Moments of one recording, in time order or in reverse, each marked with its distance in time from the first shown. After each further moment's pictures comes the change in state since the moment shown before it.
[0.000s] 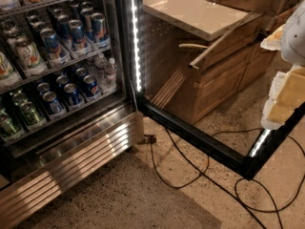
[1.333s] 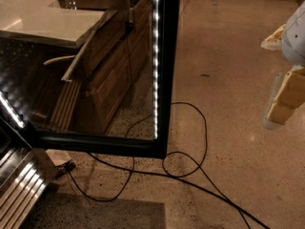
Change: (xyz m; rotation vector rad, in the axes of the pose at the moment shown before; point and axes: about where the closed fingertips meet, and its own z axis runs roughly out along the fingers) arm 0.000 0.000 0.000 0.000 0.000 0.000
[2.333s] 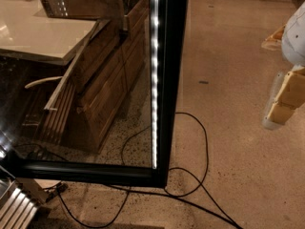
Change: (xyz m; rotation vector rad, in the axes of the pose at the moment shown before) arm 0.000 0.000 0.000 0.000 0.000 0.000
